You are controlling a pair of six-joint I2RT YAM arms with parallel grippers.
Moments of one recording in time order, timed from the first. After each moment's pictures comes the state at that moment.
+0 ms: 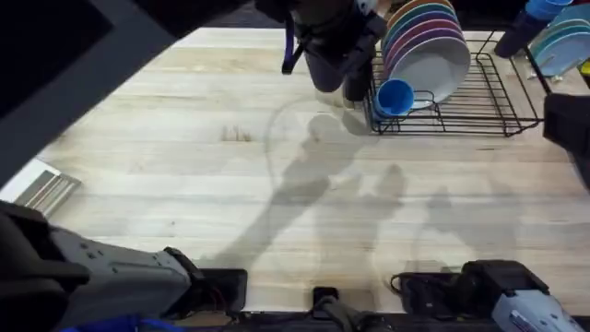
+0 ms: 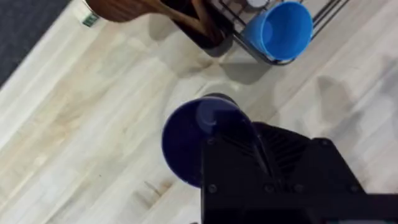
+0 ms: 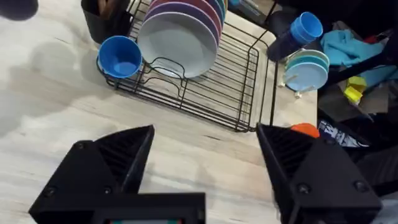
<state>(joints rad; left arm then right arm) -0.69 1.59 1.70 -1.02 -0.02 0.14 0.00 0.75 1.38 -1.20 0.08 -0.42</state>
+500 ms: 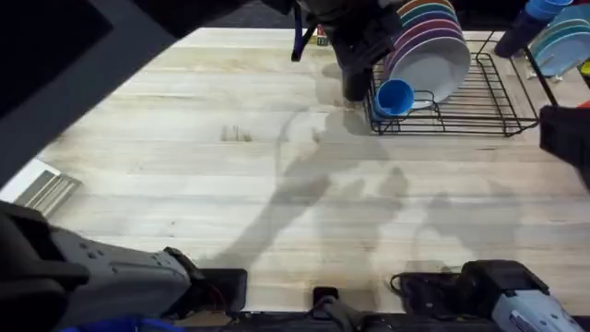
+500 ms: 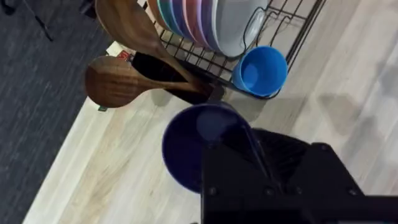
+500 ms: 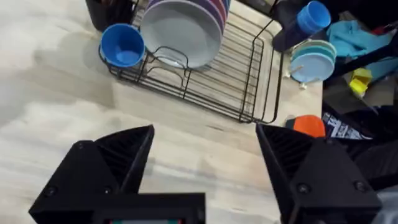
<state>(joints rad) -0.69 1.59 1.70 -0.90 0.09 0.43 0.00 0.75 1.38 -1.25 0.08 -0.42</state>
